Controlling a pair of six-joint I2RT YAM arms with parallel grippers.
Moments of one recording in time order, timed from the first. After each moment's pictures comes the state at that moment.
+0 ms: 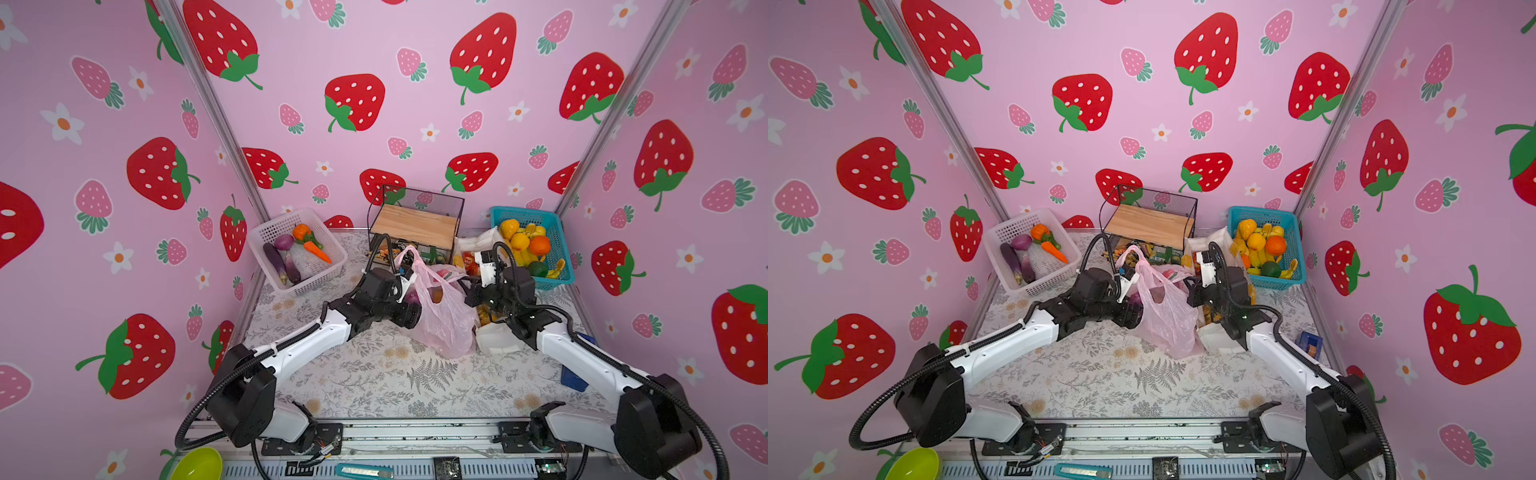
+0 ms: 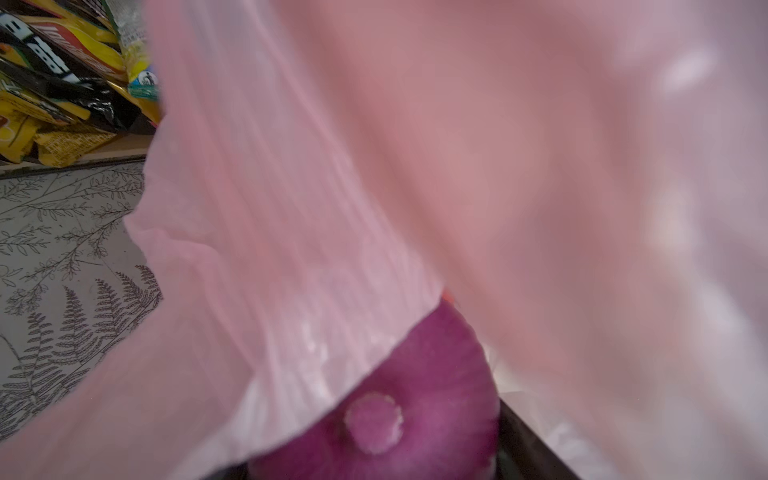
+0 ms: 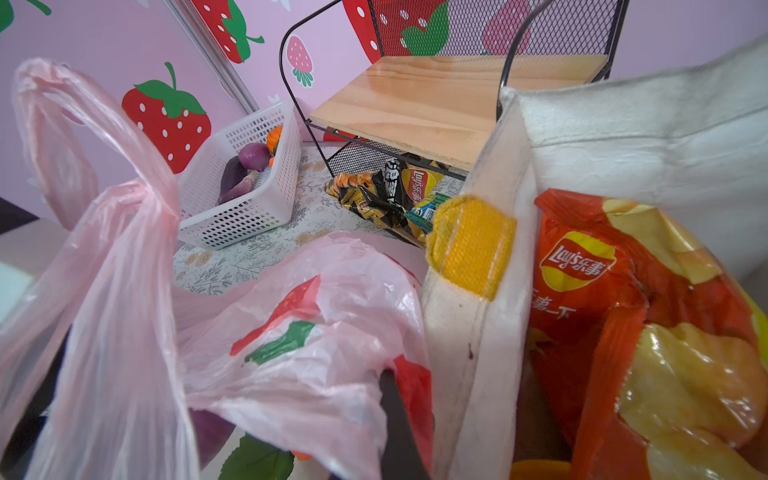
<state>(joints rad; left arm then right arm) -0.65 1.42 0.99 -0.23 0.28 -0.18 0.48 1.23 0.74 0.15 -0.28 0.25</state>
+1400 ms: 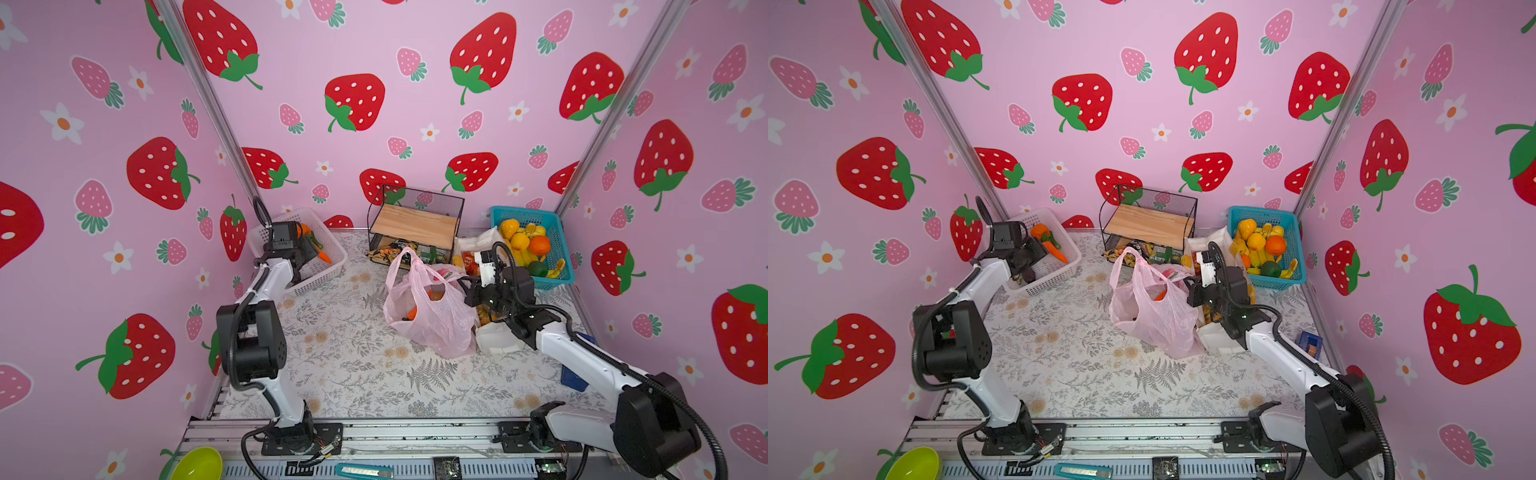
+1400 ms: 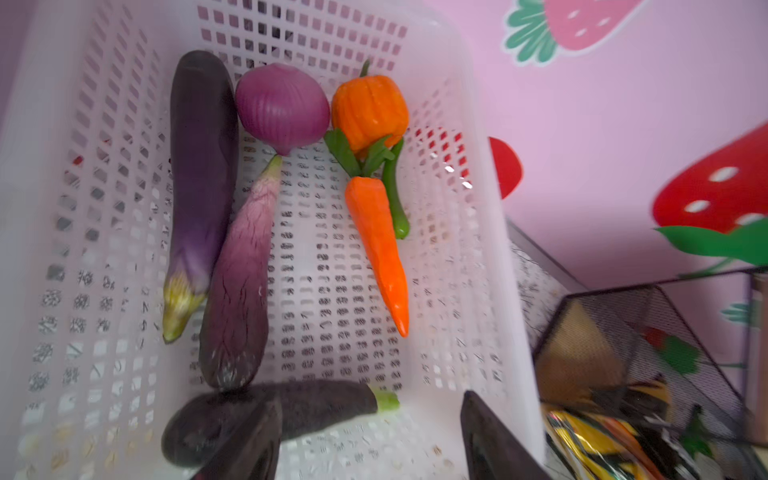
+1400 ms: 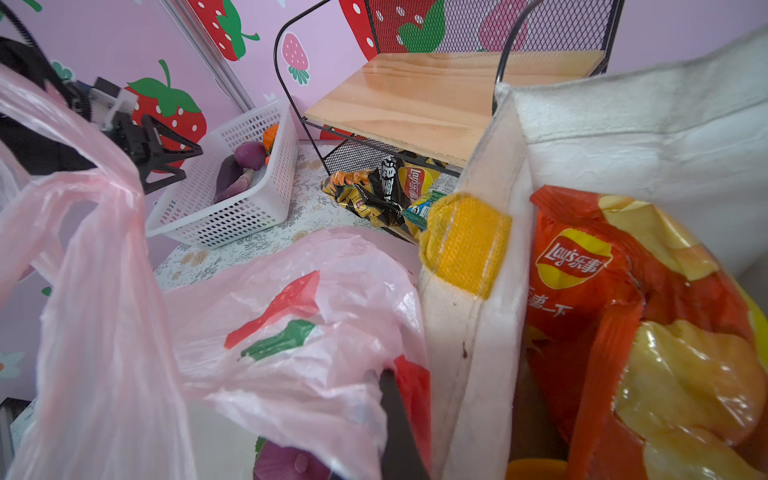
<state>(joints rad) 0.13 1.92 1.54 -0.39 -0.01 -0.52 0.48 1.24 0.74 0.15 -0.27 0.25</state>
